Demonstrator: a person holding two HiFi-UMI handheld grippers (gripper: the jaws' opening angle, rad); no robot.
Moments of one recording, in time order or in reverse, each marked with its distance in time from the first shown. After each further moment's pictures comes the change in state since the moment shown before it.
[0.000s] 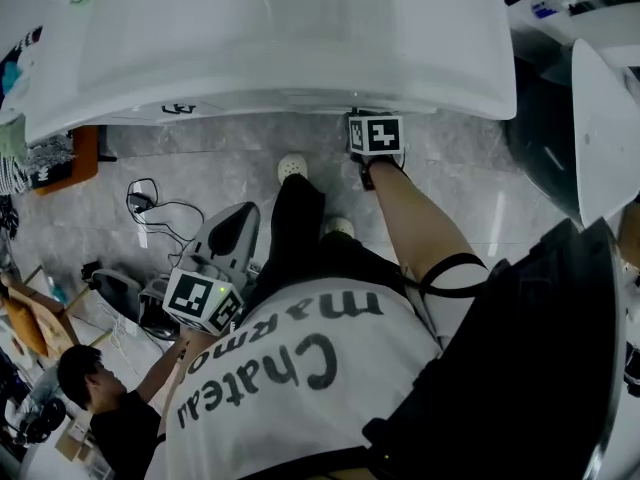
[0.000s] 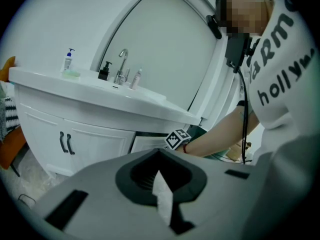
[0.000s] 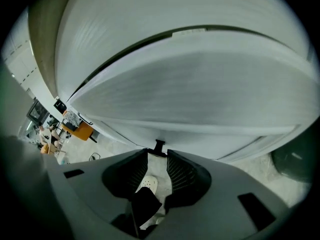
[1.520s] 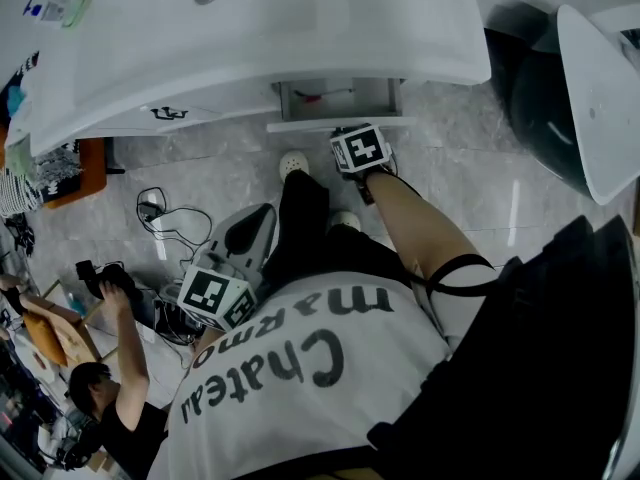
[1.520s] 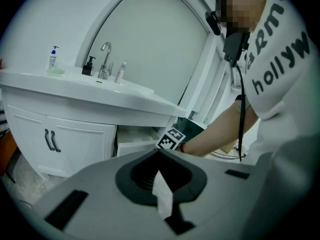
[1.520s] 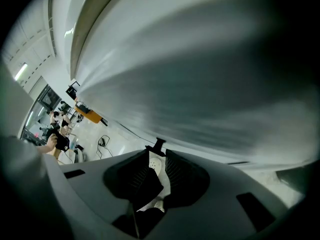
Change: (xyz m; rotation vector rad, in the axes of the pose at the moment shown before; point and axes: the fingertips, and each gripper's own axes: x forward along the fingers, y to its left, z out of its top) left arm 0.016 -0.061 -0.019 0.066 0.052 -0.080; right arm -0.025 0.019 -0.066 -0.136 0.105 0.086
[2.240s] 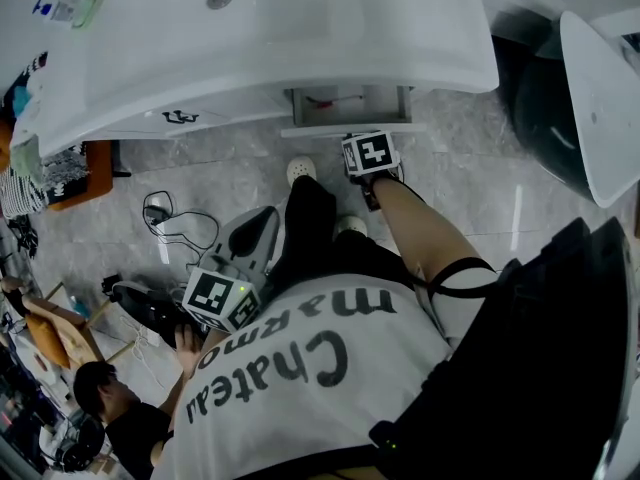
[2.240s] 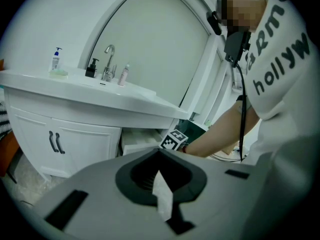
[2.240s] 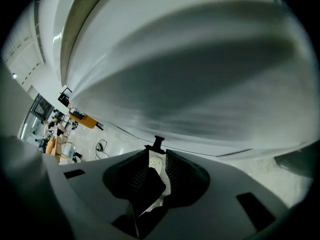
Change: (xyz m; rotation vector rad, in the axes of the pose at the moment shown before) left arm -0.013 0.014 0.005 -0.001 -0.010 0.003; right arm -0.002 -0.001 -0.004 0.112 0.020 -0.040
